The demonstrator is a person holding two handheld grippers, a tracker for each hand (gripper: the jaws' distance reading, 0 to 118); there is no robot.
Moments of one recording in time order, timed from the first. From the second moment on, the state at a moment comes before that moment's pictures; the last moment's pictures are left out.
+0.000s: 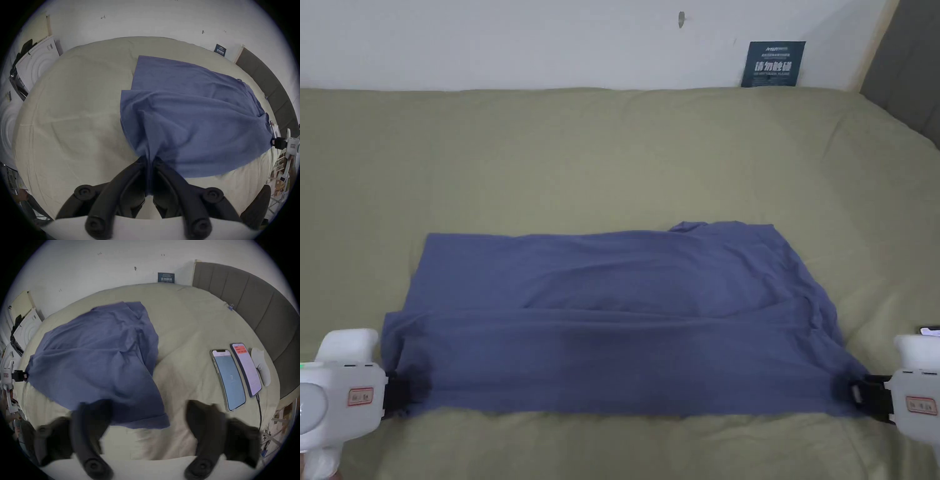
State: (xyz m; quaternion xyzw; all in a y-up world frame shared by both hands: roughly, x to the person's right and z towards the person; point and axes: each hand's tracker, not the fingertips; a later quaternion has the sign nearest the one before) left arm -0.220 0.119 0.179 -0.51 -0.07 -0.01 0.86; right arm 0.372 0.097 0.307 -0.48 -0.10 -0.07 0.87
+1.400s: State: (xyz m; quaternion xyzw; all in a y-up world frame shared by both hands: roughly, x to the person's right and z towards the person) left arm -0.281 0.181 0.277 -0.46 -0.06 0.03 0.89; right arm 0.339 0.175 0.401 -0.42 -0.09 -0.06 0.90
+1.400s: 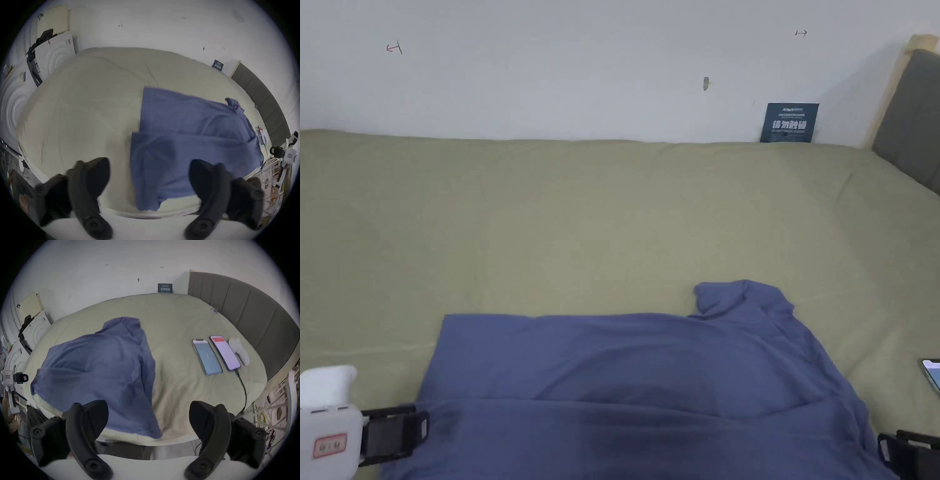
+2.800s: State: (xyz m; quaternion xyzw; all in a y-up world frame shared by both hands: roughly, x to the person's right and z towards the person) left arm -0.215 0.110 0.062 -0.50 -0.06 -0.05 0.86; right arm 0.365 0.097 0.138 -0.50 -0.08 0.00 0.86
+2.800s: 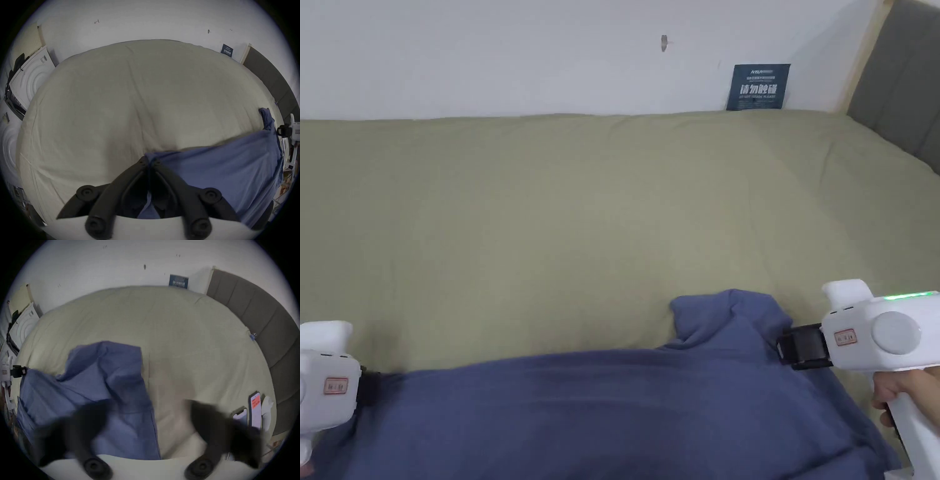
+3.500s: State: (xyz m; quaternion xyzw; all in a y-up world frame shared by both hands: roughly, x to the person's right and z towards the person) left arm -0.258 0.205 0.169 -0.42 -0.10 -0.01 0.90; right arm 0.352 0.211 0.274 -0.39 -0.05 -0.05 0.92
